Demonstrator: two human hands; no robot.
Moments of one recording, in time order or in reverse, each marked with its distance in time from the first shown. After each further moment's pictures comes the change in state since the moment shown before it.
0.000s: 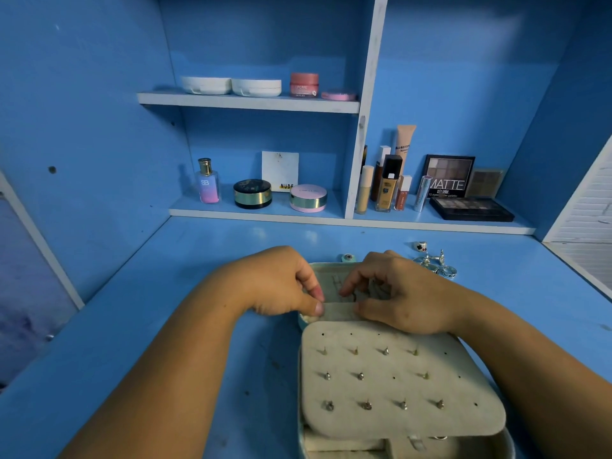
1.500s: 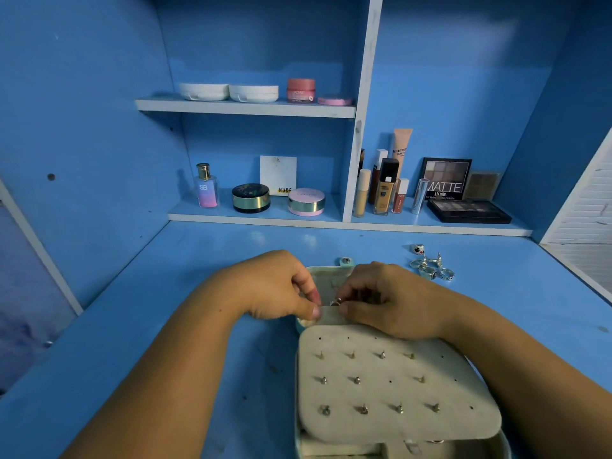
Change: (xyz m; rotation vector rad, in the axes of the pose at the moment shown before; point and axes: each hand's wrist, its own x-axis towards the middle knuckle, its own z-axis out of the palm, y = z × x) left_hand 0.000 -0.001 0.000 -0.006 0.004 0.009; right_hand 0.005 0.001 0.006 0.001 -0.013 -0.072
